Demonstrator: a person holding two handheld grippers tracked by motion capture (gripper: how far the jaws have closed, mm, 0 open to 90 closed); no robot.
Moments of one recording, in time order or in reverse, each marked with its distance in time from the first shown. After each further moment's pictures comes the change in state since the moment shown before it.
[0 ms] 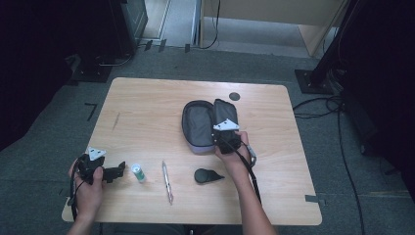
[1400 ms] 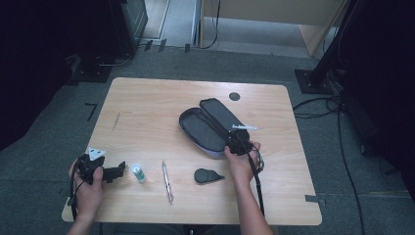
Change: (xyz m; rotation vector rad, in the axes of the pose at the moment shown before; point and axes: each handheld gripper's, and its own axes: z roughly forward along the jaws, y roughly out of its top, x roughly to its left) left arm 0.000 0.000 0.000 0.000 0.000 0.000; right arm -0.034 -0.029 0.010 0.180 -0.070 0.440
